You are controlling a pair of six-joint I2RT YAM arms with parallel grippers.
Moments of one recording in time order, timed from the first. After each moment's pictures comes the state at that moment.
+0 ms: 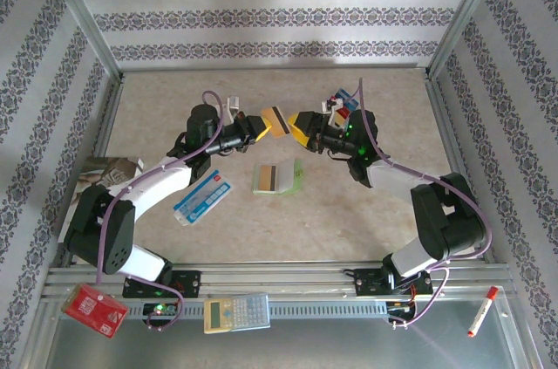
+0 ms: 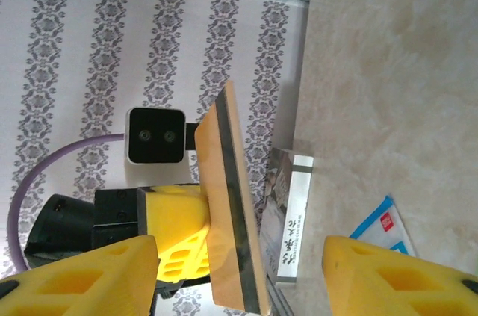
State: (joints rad) left arm -0.41 1.47 0.88 0.38 0.58 -1.22; right arm 0.35 1.54 0.75 0.71 -0.80 1.34
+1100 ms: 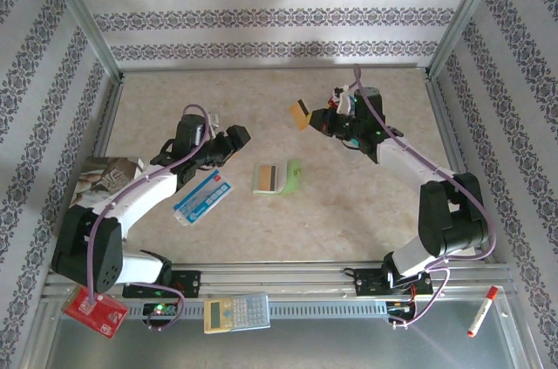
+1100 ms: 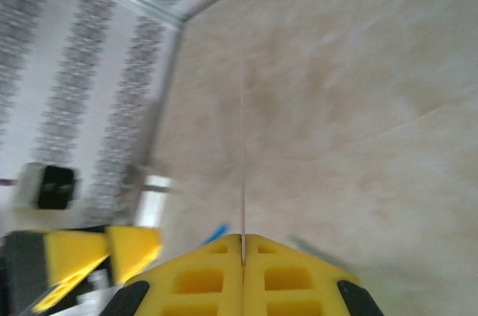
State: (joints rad) left arm -0.33 1.34 0.81 -0.07 0.38 -0.95; right arm 0.24 1.55 1.03 -0.03 -0.62 0.63
